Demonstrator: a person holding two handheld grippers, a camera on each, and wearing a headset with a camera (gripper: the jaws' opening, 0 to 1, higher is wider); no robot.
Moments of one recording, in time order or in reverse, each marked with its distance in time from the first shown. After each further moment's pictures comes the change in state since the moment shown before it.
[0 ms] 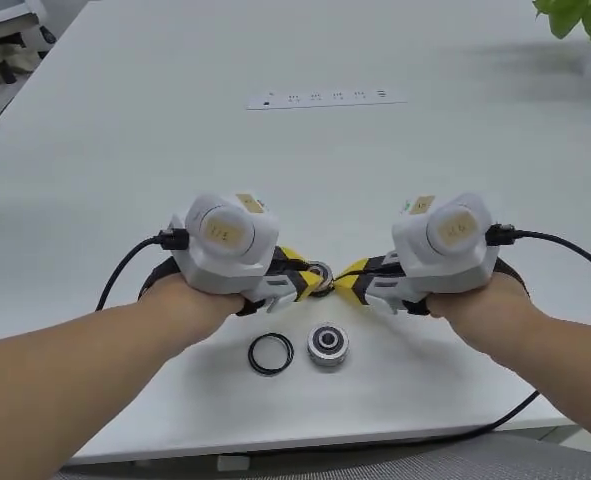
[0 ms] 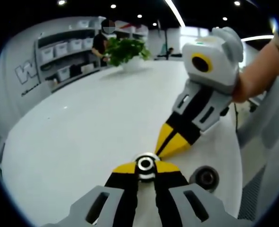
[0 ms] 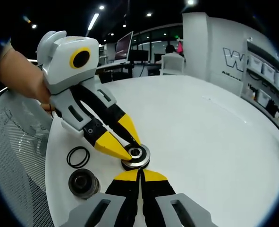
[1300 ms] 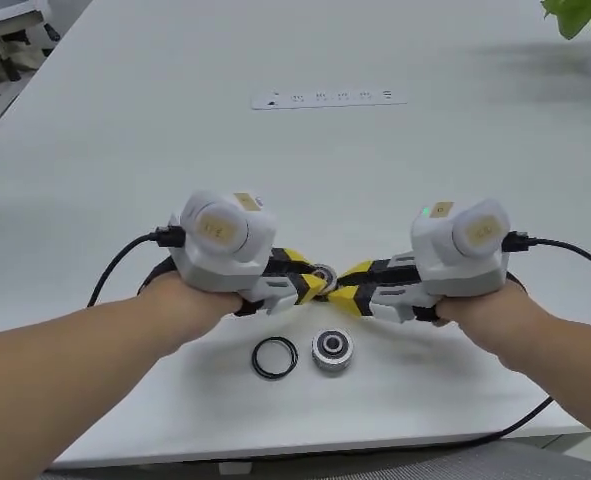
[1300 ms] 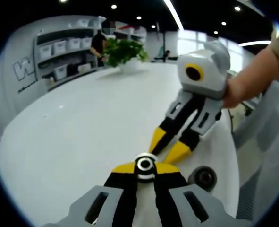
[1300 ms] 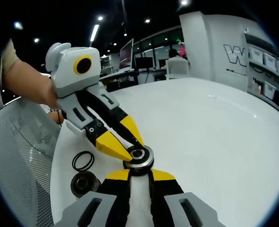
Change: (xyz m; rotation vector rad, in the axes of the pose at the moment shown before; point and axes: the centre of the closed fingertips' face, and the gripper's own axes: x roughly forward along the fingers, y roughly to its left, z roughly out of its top) left arm 0.000 -0.001 0.000 -0.026 -0.019 -0.052; right arm 0.005 0.003 -0.001 0.067 -0.081 0.111
